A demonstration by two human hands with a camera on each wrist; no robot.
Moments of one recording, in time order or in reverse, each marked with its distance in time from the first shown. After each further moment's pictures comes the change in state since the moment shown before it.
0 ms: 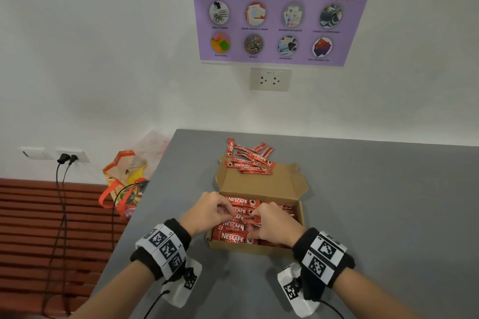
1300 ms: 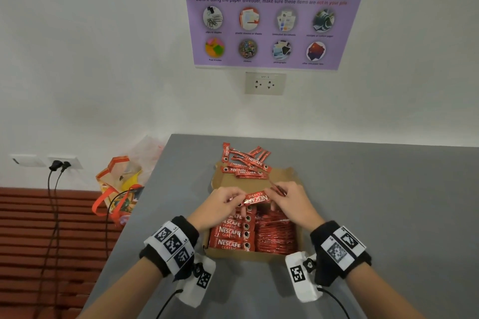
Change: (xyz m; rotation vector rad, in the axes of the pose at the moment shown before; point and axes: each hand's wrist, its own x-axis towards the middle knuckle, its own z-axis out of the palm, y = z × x) left_hand 0.017 0.032 0.000 -0.225 -0.010 0.123; right_hand -0.001 0.024 -0.044 0.422 0.394 0.053
